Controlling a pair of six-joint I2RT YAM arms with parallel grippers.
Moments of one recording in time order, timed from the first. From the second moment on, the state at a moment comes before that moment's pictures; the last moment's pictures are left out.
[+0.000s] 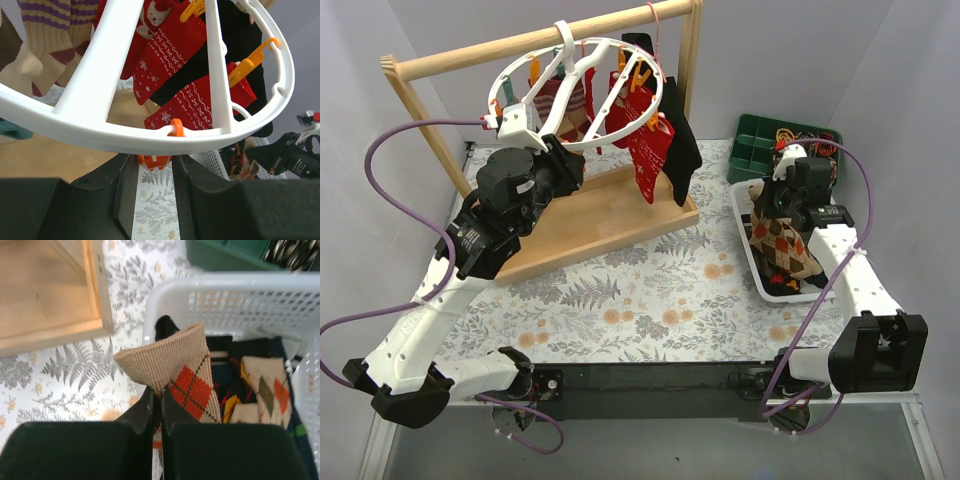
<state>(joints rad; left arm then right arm) -0.66 1.12 1.54 -0.56 -0.40 -0.50 0.08 1.28 1.10 -0.39 -0.19 0.01</state>
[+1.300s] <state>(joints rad) -0.66 1.13 1.56 -0.57 -0.35 -0.51 0.05 1.10 1.08 -0.42 -0.01 0.02</state>
